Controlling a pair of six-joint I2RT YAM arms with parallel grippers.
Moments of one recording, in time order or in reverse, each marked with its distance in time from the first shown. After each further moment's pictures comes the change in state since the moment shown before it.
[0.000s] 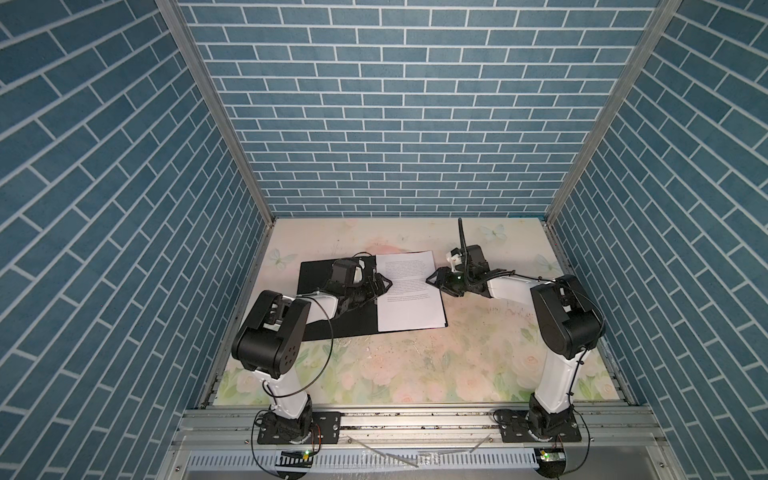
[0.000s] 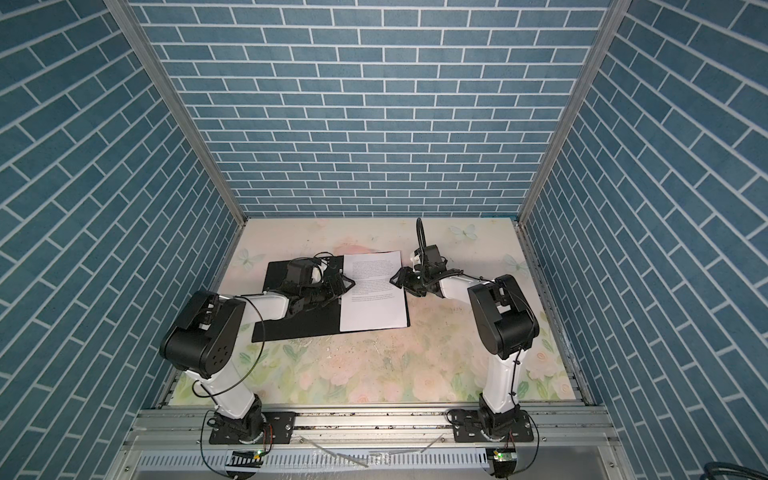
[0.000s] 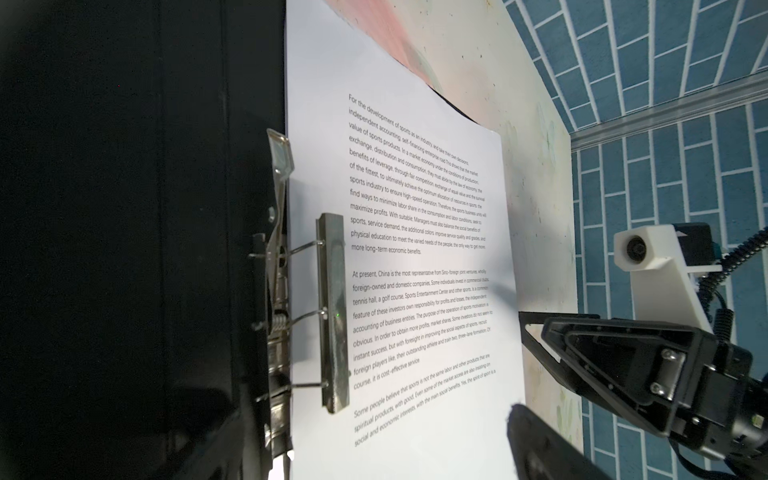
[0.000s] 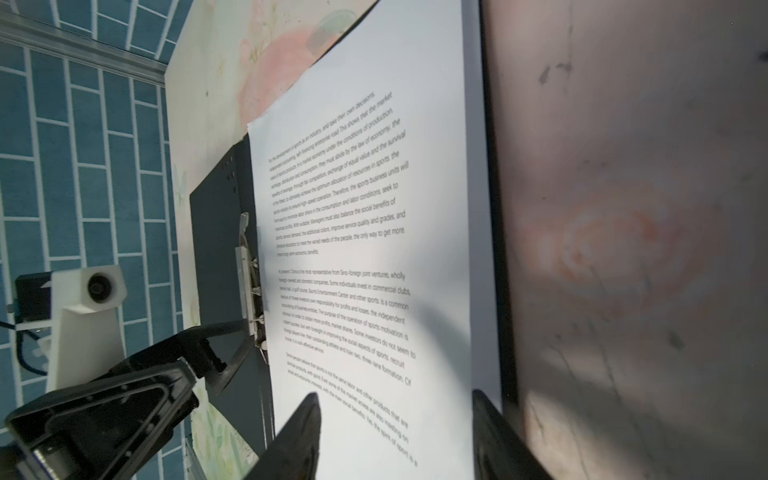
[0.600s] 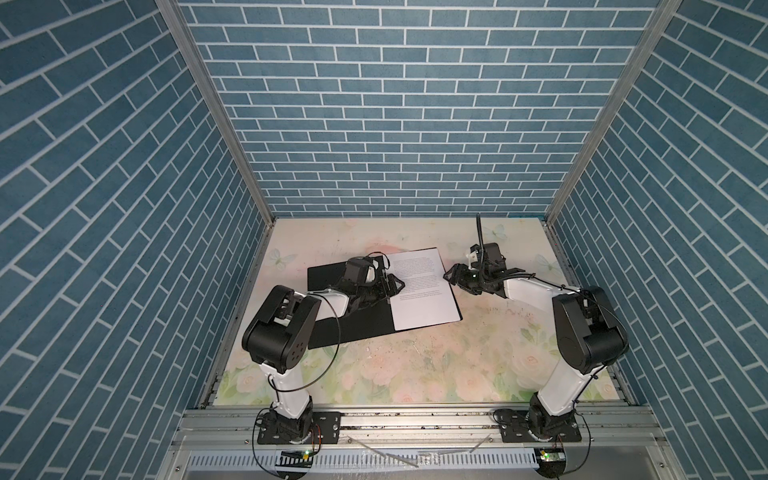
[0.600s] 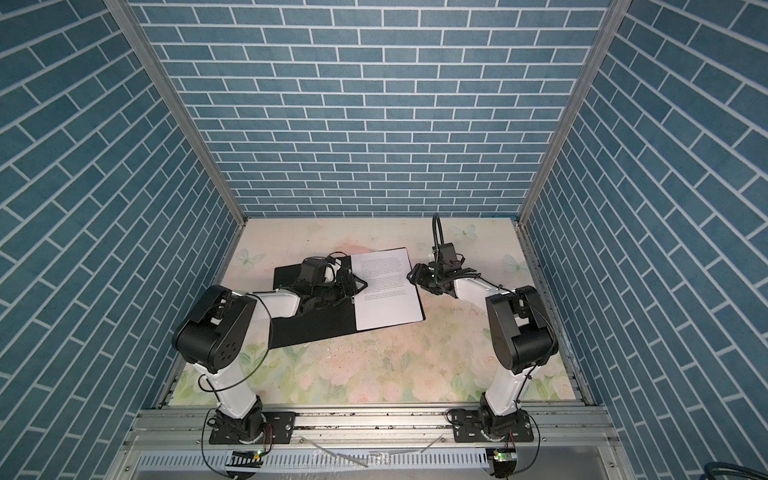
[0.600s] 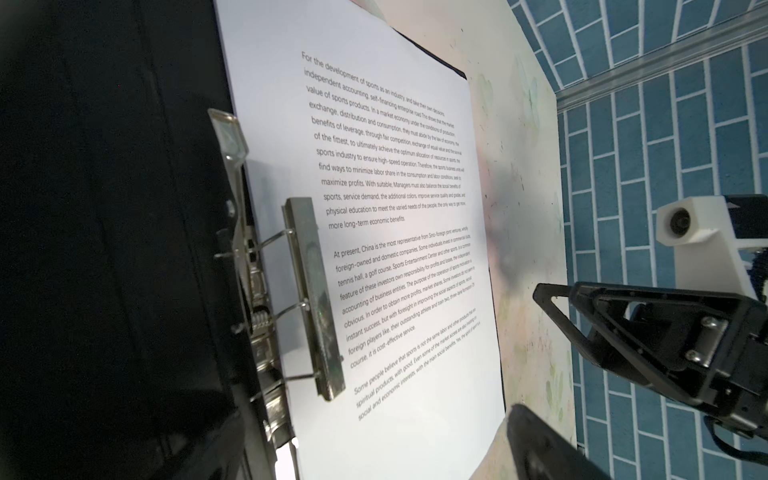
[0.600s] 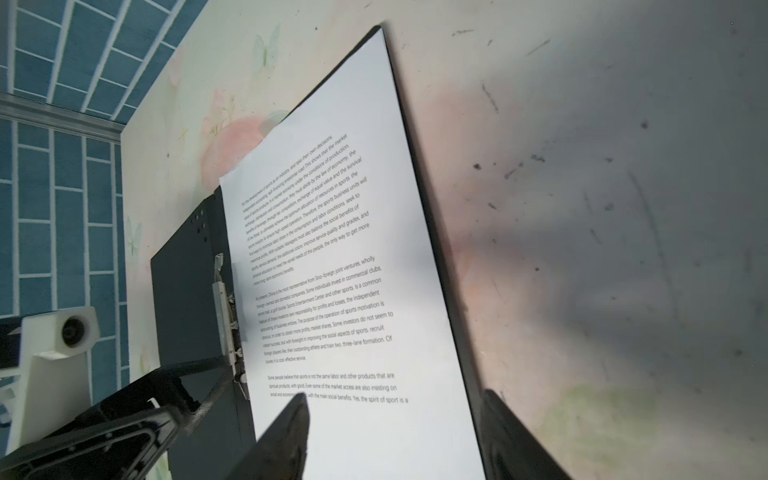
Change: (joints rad) left arm -0.090 0.061 0.066 0.013 0.011 -0.013; right arm -0.079 -0.139 -0.066 -0.083 0.130 -0.065
